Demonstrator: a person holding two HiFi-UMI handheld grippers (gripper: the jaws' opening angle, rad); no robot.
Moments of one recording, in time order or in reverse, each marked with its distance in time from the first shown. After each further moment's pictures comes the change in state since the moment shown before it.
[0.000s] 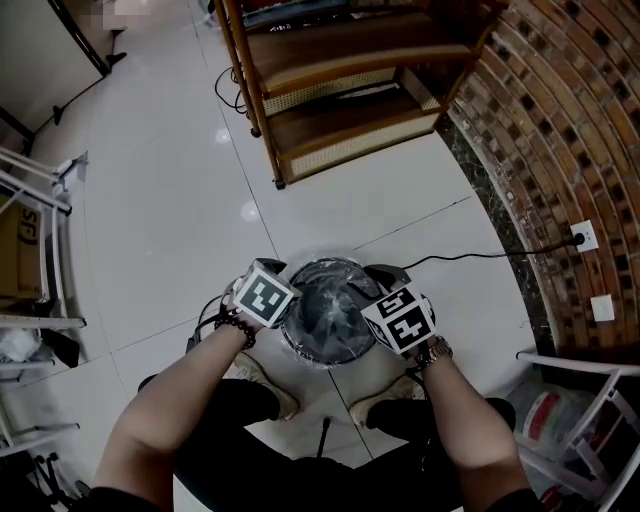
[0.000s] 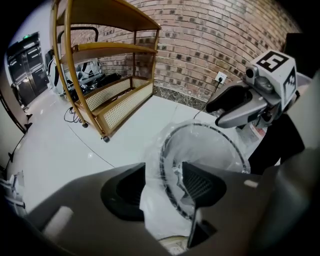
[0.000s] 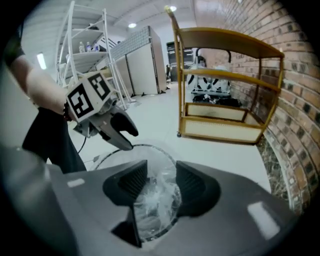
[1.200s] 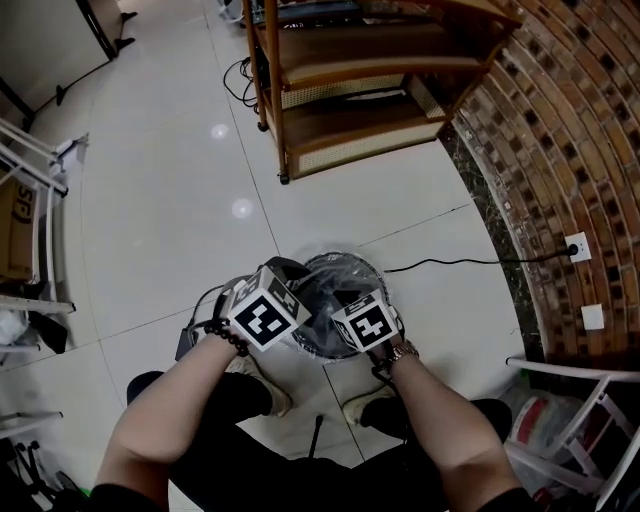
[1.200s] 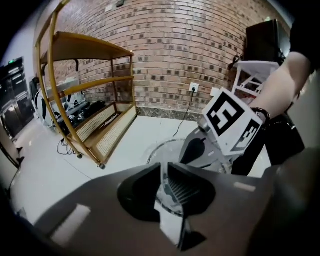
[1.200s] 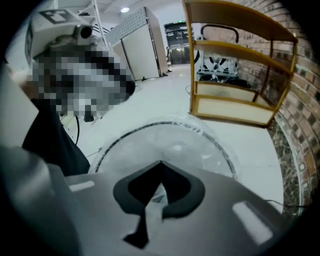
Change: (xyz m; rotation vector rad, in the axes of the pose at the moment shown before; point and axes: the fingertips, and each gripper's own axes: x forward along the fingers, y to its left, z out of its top) left arm -0.055 -0.056 0.028 0.250 -0.203 -0.095; right arm 0.055 0.060 -0.041 0.043 0.178 0.050
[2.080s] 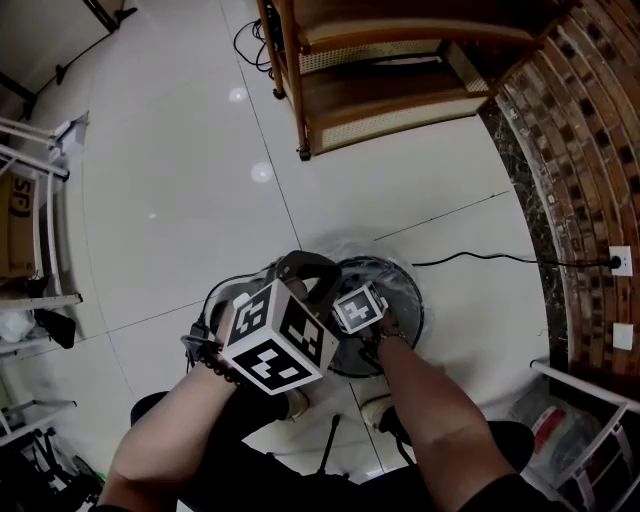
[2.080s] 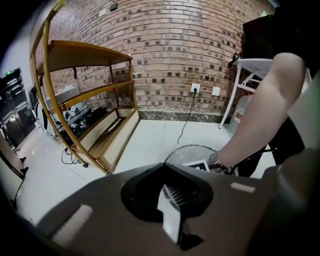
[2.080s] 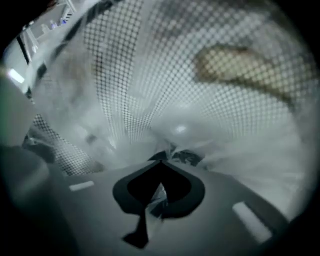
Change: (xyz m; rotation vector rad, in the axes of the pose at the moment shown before) left arm -0.013 0.030 0.030 0.066 -0.007 0.046; right arm 0.142 -0.008 -0.046 0.070 0.234 0.063
